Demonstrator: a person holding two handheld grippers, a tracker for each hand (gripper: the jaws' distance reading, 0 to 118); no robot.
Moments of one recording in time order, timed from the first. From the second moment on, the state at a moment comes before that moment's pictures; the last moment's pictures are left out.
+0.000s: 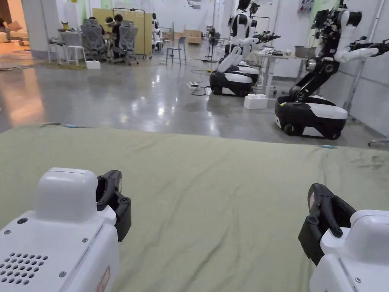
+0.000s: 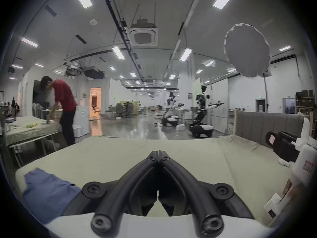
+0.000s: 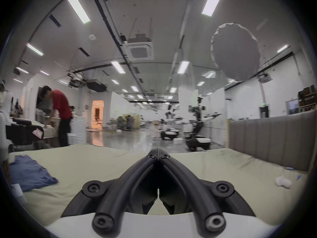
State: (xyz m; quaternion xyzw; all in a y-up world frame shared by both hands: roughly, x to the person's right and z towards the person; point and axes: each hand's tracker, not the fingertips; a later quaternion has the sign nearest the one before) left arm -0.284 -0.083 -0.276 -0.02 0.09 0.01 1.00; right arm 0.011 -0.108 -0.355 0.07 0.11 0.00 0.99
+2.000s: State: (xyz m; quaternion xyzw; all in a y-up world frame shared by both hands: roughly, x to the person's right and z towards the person) left arm -0.657 -0.237 -0.211 -0.24 0.16 0.47 0.83; right arm -0.243 -0.167 -0.368 -0.16 0.44 -0.02 0.89
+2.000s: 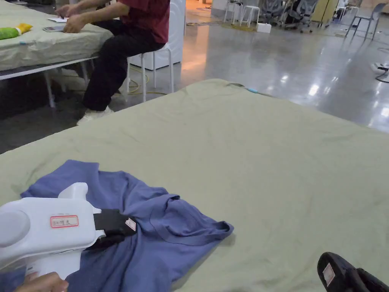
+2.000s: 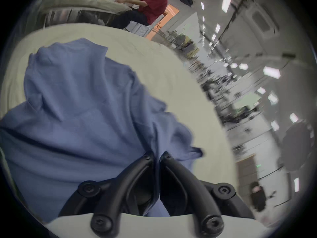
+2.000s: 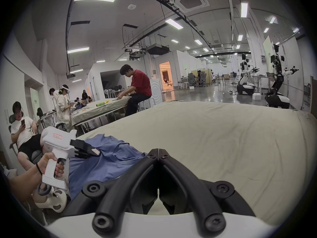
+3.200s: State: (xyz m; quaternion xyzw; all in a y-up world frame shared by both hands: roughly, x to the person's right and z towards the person) left arm -0.059 -0.276 -0.407 -0.47 -0.34 0.14 0.80; right arm 0.135 -0.130 -0.279 -0.12 0.04 -0.04 0.99
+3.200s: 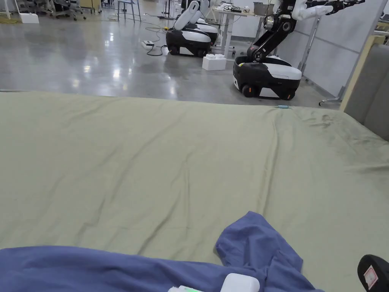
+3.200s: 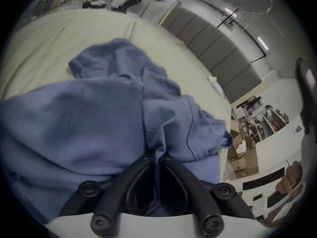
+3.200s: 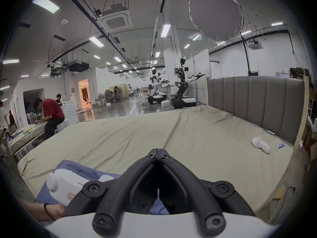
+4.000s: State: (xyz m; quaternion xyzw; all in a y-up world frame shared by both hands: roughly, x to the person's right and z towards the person) left arm -0.371 -0.178 -0.296 -0.36 0.00 0.22 0.90; right arm 0.063 -0.139 -0.322 -0.12 0.18 -0.06 0.97
